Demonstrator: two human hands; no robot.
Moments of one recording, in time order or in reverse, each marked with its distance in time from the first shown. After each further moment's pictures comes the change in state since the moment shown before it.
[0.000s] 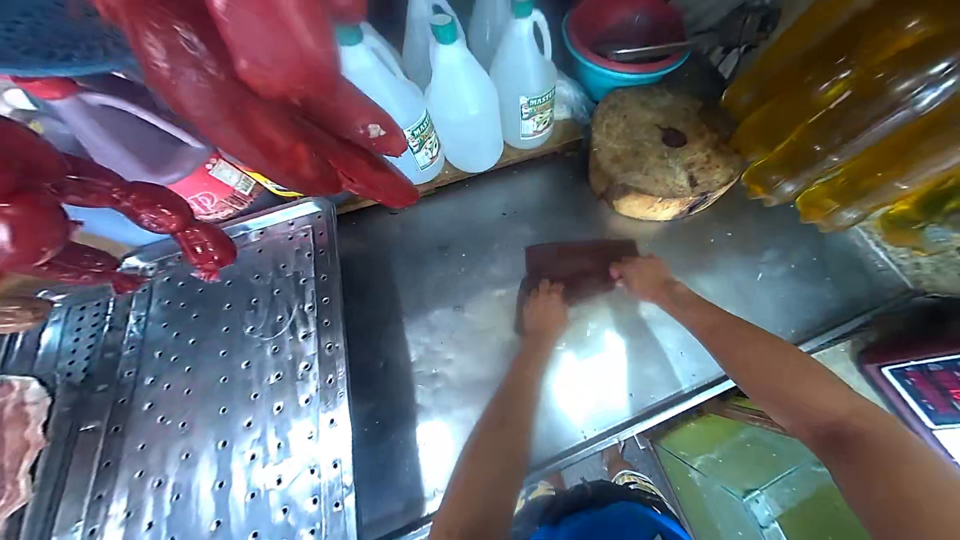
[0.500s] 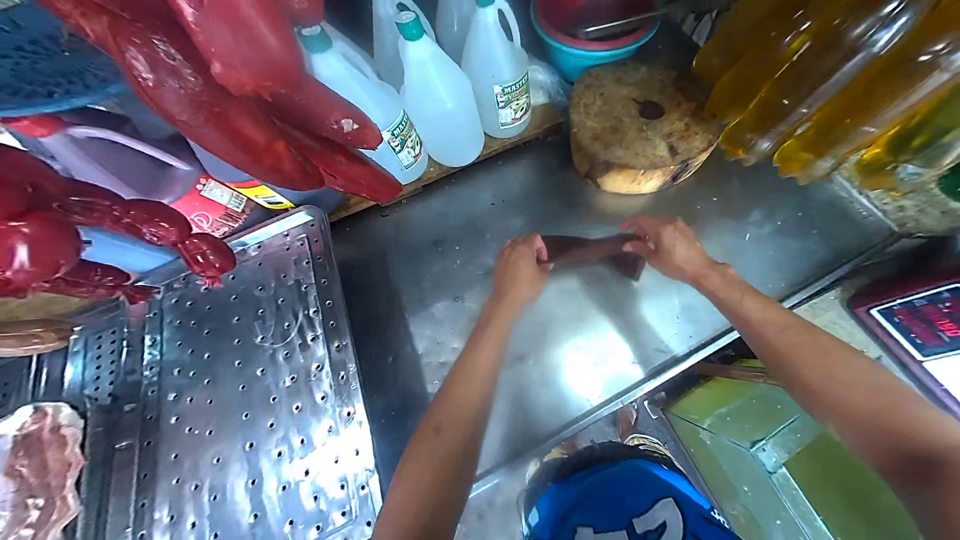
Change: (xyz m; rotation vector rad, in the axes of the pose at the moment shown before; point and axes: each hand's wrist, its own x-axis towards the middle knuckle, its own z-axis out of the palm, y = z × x) left_hand -0.041 -0.004 -0.110 -0.141 0.207 0.273; right_hand -0.094 0.003 -0.035 0.428 0.561 -0.108
